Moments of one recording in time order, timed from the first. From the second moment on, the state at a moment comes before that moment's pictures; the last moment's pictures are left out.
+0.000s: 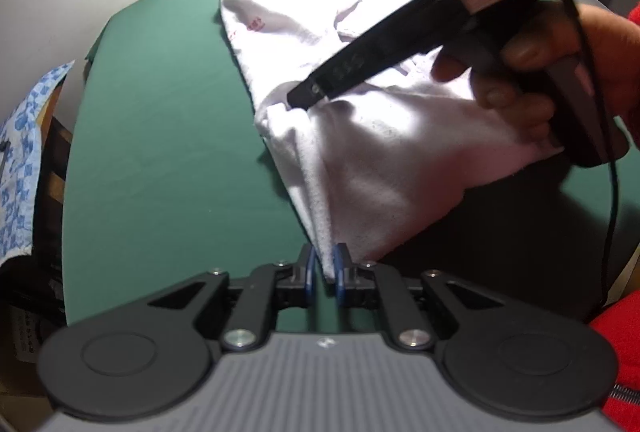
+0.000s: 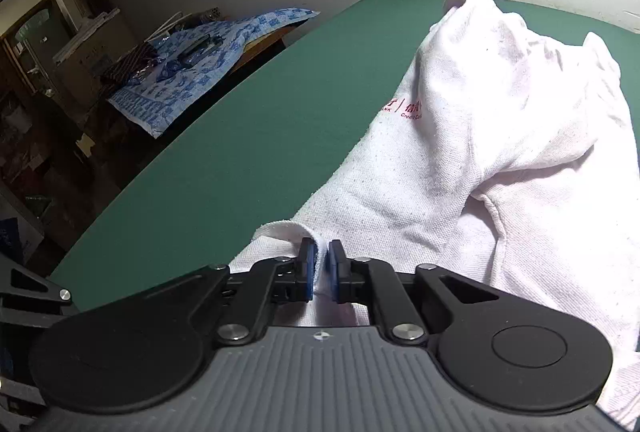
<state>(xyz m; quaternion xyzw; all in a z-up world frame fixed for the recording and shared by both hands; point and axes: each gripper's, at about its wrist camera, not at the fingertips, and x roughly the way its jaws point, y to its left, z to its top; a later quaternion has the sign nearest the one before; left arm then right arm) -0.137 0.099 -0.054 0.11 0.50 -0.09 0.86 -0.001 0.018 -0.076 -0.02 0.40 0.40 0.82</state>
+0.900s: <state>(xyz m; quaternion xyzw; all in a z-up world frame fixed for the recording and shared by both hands) -0.034 0.107 -0.026 0.12 0.44 -0.13 0.88 -0.026 -0.135 -0.062 0.11 0.35 0.22 0.91</state>
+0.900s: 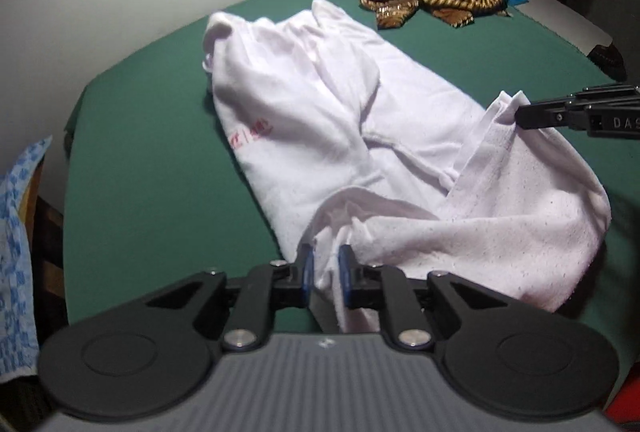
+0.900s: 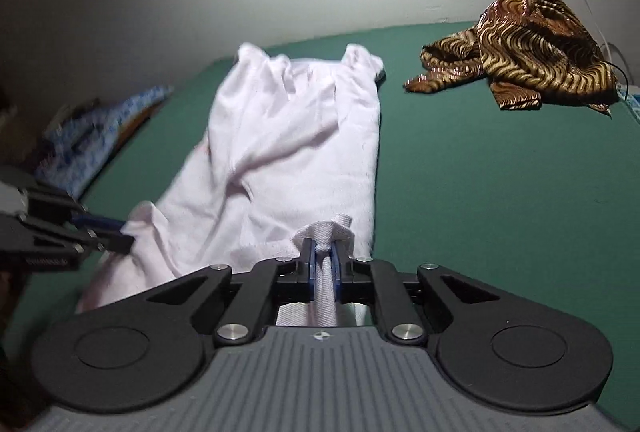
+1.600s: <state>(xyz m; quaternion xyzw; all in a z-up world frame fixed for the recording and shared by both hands) -0.028 0.105 -0.045 0.15 0.45 -0.12 0.87 -0.011 -0.048 -0.081 -0.17 0.35 0.29 0.87</state>
